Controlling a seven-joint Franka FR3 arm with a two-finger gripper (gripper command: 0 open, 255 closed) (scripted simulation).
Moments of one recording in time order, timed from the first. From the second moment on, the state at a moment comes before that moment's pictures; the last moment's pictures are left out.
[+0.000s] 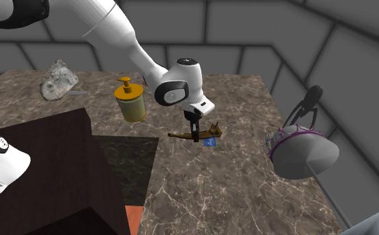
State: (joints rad) arm -0.11 0.86 -0.02 -1.72 -0.11 2.66 0.44
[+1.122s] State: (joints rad) arm -0.11 0.72 -0.02 -1.78 -0.11 2.58 0.43
